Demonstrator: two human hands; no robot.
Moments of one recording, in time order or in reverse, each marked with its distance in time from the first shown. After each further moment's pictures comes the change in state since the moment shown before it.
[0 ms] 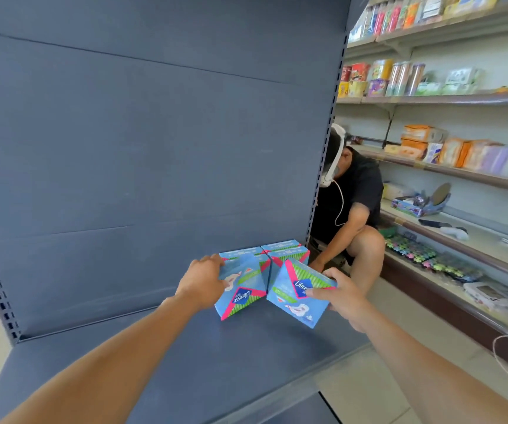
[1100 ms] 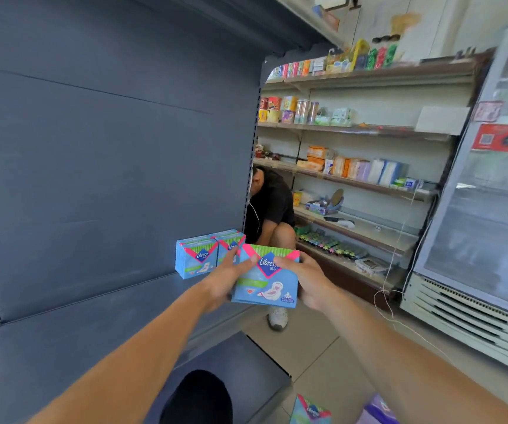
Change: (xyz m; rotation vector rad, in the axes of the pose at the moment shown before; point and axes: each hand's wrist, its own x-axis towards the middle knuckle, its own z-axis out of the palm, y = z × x) left_hand -0.199 0.112 -0.036 -1.127 -0.541 0.046; right_hand -0.245 -0.074 0.009 0.493 0.157 -0.012
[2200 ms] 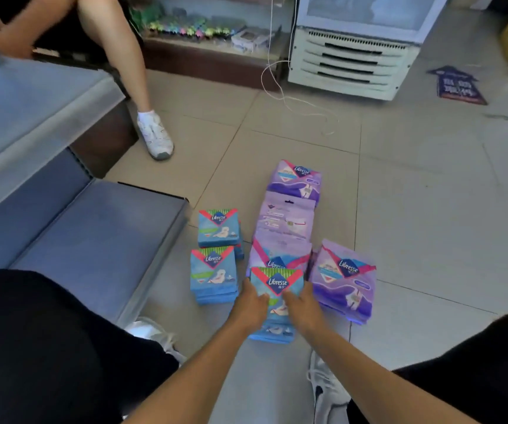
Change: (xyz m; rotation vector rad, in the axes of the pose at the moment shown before) left_hand -0.027 -0.442 0.231 0.695 -0.396 -0.498; right_hand -0.197 0.408 -0.227 -0.400 0.757 0.553
